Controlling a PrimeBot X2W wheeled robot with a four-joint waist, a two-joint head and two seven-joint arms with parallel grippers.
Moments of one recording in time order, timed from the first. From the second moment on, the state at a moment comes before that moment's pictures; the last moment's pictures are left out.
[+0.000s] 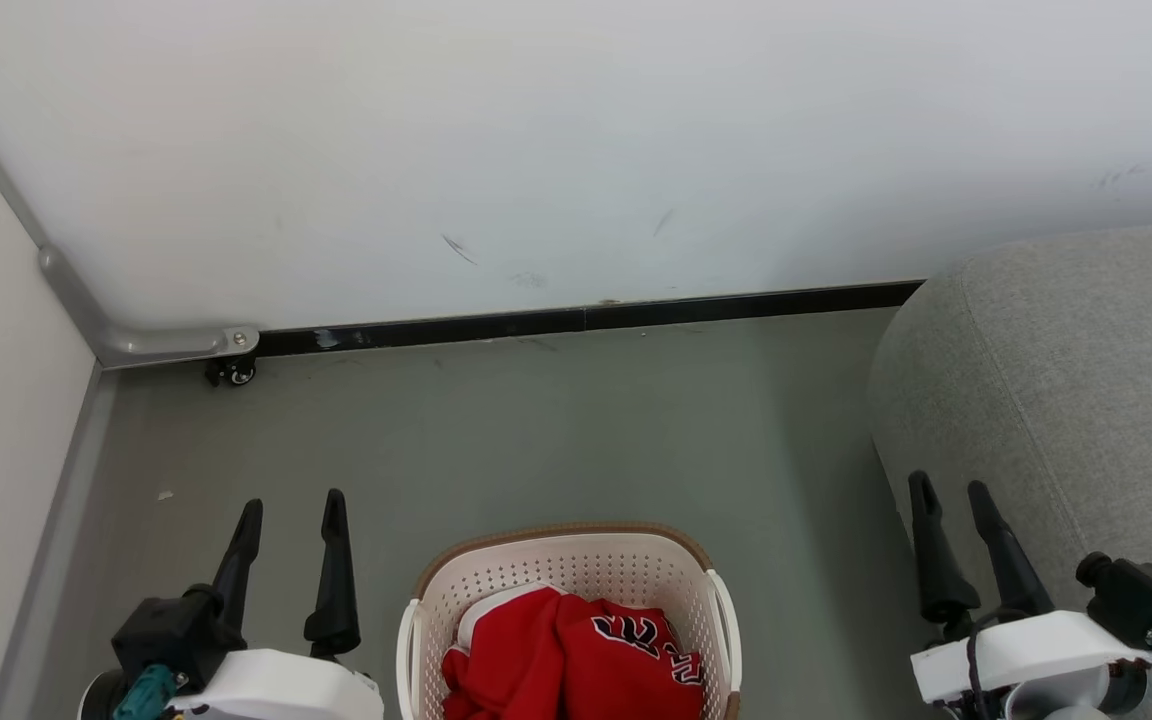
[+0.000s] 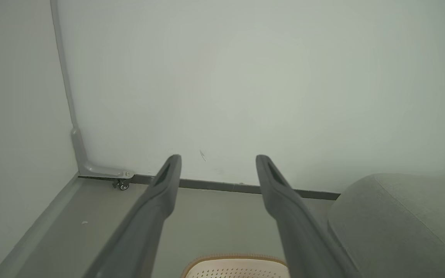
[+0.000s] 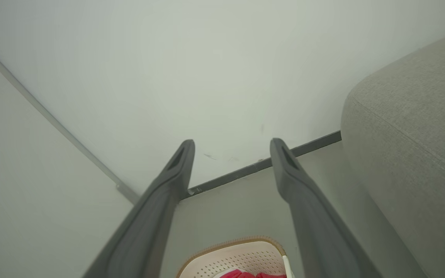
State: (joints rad) left arm 0.00 0.09 -0.15 0.11 -0.36 0.07 -0.17; right arm -0.05 -0.04 0.01 0.34 0.54 0.13 -0.16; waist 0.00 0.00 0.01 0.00
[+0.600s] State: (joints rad) left arm 0.02 0.10 -0.21 0.11 -0.10 0.13 -0.24; right arm -0.05 -0.04 0.03 0.38 0.26 0.13 -0.21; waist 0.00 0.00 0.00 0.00
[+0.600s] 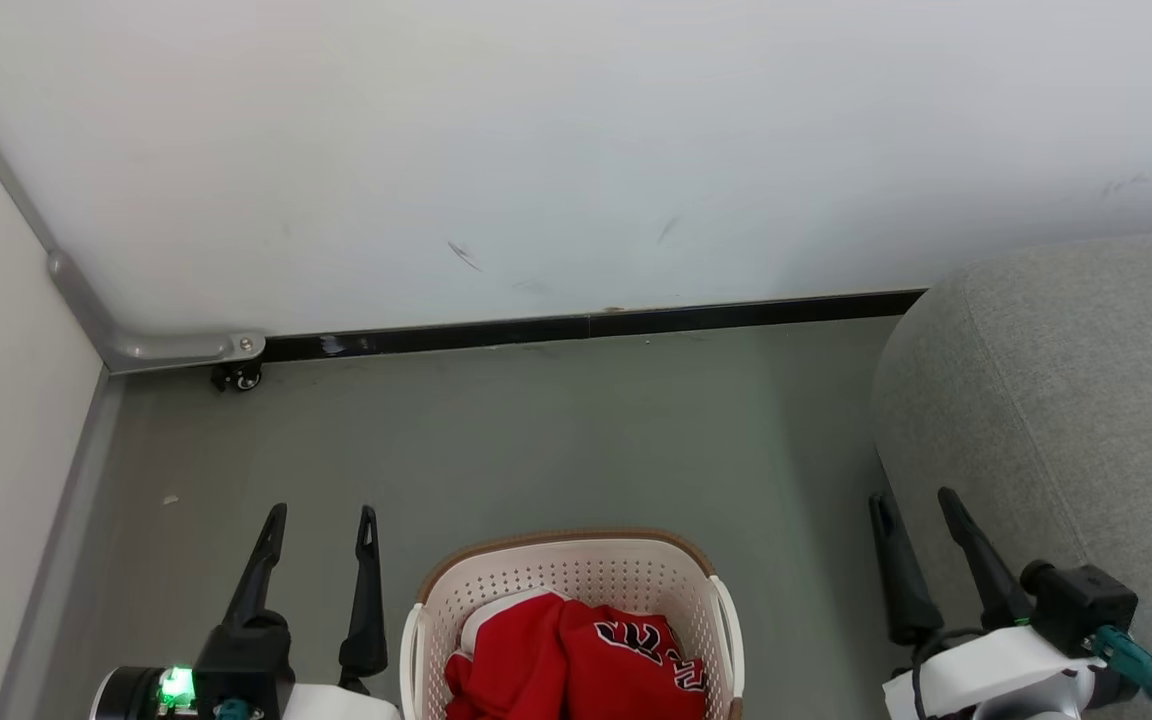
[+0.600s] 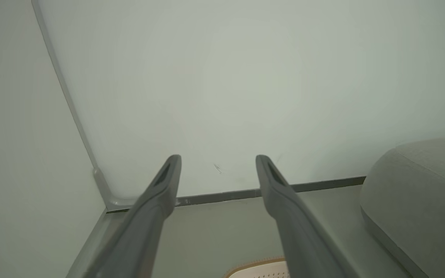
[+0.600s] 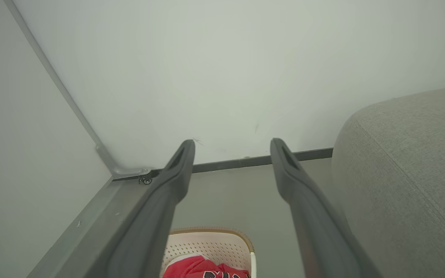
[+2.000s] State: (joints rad) left arm 0.03 0.09 -0.17 0.20 -0.07 0.16 -0.25; right arm -0.05 -0.04 0.05 0.41 0.25 0.13 -0.22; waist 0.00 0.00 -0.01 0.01
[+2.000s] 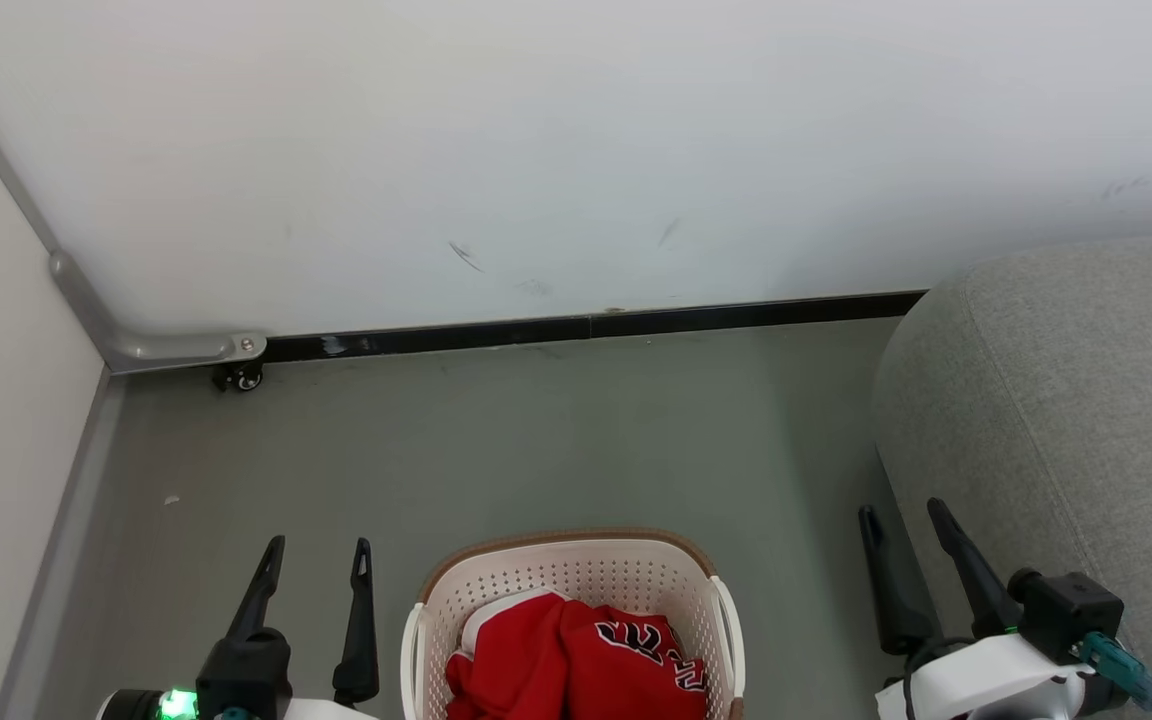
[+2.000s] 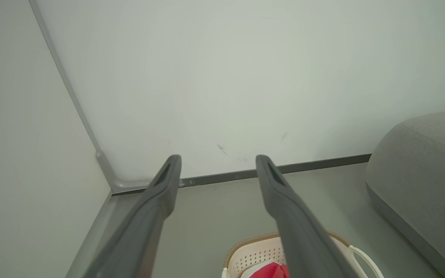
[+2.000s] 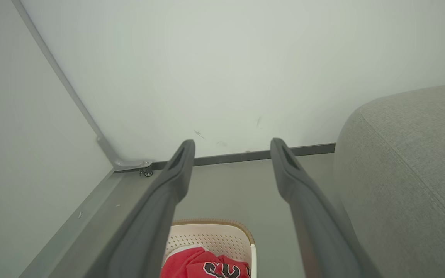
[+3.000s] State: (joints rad) left arm -0.03 0.09 -0.22 0.24 -0.05 0.12 -0.25; right arm -0.06 -0.04 0.04 0.35 0.26 0.13 -0.24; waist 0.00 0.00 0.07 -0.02
